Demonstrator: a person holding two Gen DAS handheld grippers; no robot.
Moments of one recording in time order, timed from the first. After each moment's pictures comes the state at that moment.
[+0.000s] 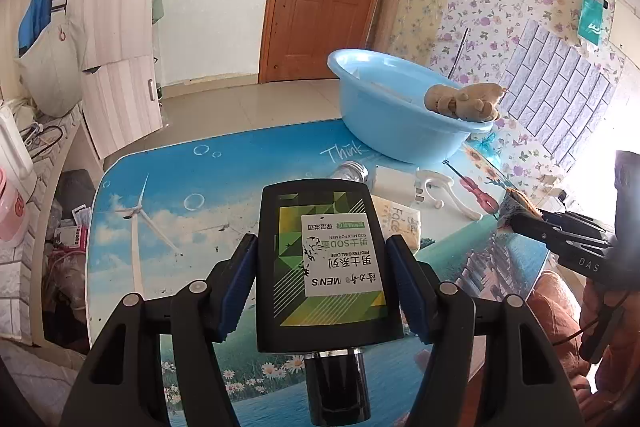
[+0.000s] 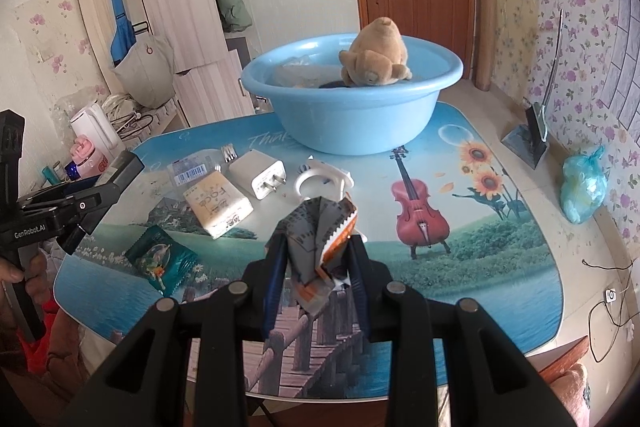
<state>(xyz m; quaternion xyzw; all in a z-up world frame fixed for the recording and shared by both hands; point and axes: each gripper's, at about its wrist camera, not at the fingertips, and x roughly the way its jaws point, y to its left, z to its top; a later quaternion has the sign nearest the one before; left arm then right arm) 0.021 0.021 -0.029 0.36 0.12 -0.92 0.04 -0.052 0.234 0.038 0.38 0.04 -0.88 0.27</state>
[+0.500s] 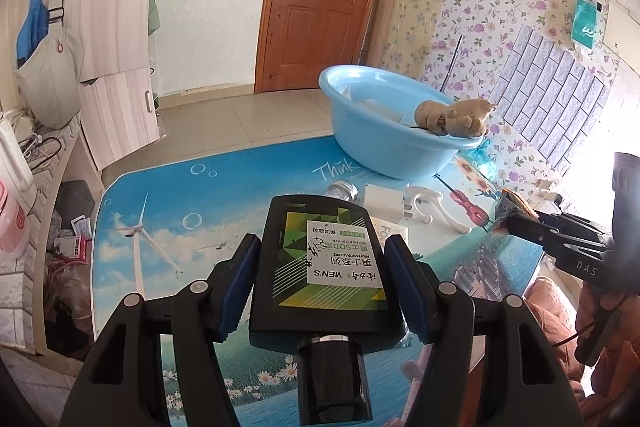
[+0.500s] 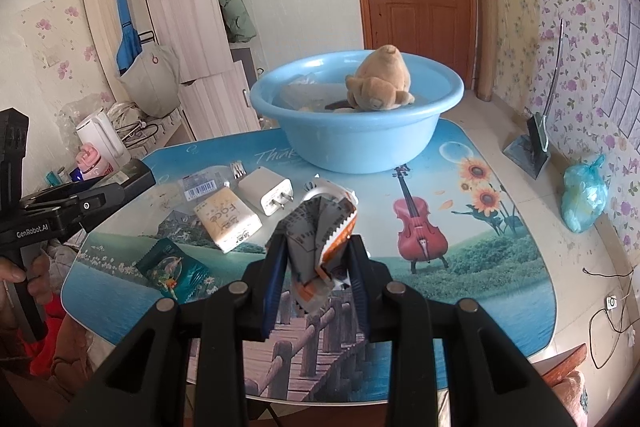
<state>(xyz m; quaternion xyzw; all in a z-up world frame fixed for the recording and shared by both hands) 0.022 0.024 -0.011 0.34 0.12 -0.93 0.03 -0.049 0.235 0.053 0.36 0.03 -0.89 0.27</state>
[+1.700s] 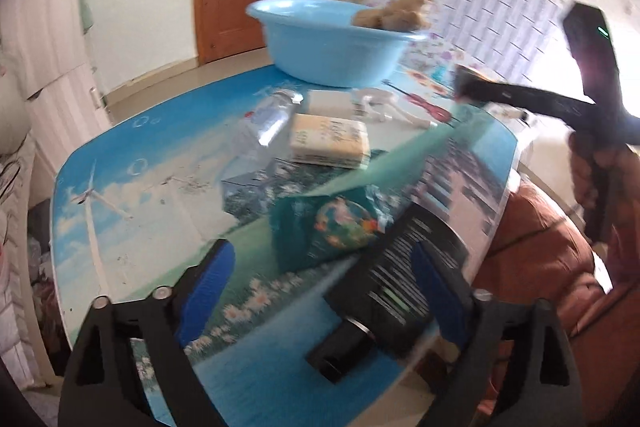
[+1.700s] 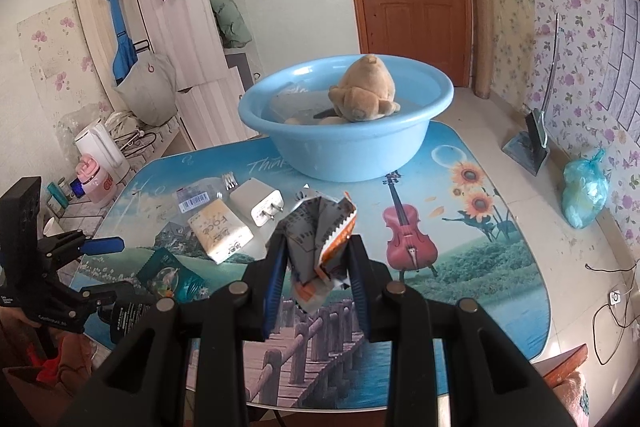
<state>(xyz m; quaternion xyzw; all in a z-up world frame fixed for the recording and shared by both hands) 0.049 0.057 -0.058 0.41 0.03 -0.91 -0.09 -0.060 0.243 0.056 0.37 0.02 -0.89 0.27</state>
